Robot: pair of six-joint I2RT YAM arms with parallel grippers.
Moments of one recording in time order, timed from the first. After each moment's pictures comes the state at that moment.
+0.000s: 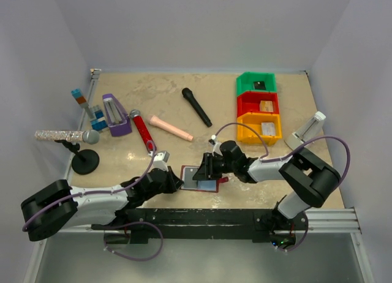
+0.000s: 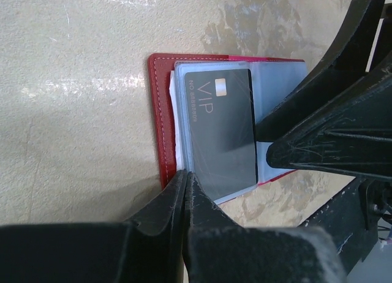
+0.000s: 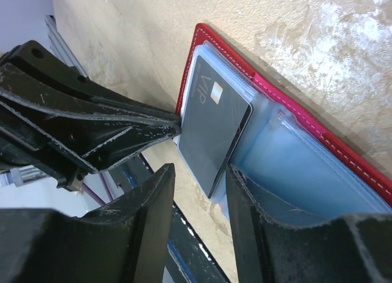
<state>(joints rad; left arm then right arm) -1.01 1.08 0.14 0.33 -0.22 -0.96 0.79 1.56 0.49 0.43 -0.47 0.89</state>
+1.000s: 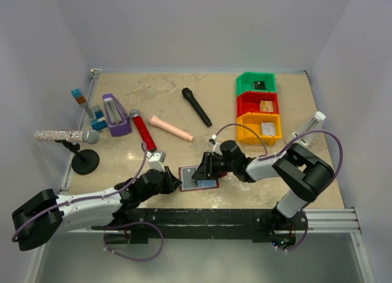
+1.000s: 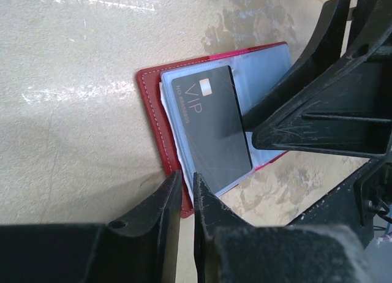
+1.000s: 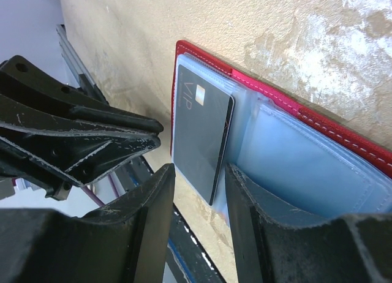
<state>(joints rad) -1.01 0.92 0.13 0.21 -0.24 -0.96 0.77 1.64 0.49 0.52 -0.50 0.94</state>
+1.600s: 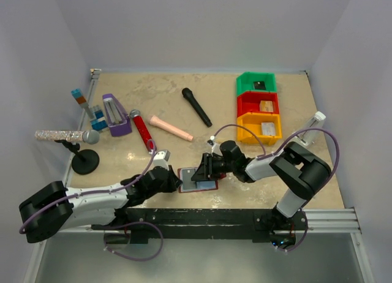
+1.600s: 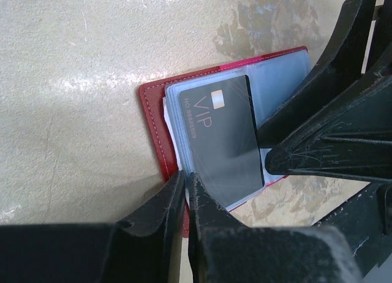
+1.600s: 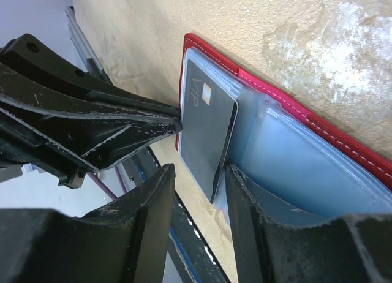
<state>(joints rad) -1.01 1.05 0.20 0.18 -0.25 -0.94 0.77 1.66 0.48 0.57 -0.56 0.93</state>
